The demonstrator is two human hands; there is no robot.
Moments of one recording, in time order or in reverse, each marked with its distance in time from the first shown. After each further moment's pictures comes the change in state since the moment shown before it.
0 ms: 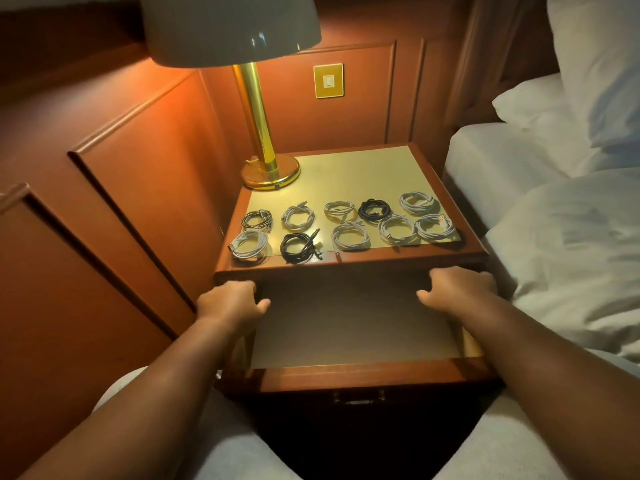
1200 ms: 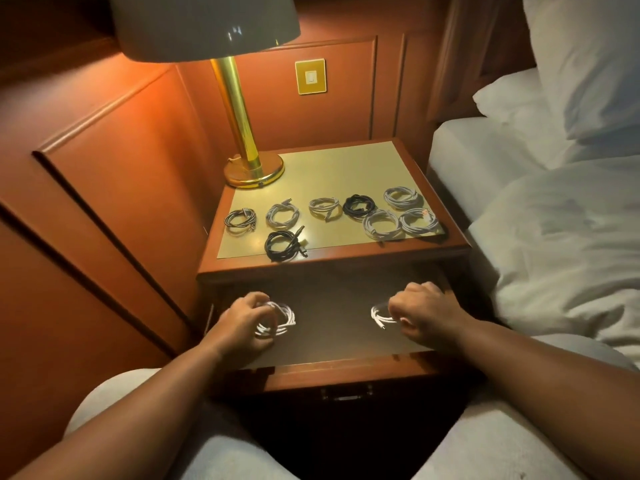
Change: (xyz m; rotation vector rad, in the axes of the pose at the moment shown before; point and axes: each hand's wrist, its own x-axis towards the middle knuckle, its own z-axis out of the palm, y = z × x) left_hand -0.011 0.000 0.052 -0.287 -0.006 0.452; right_hand -0.020 0.013 0.053 0.090 0.344 -0.776
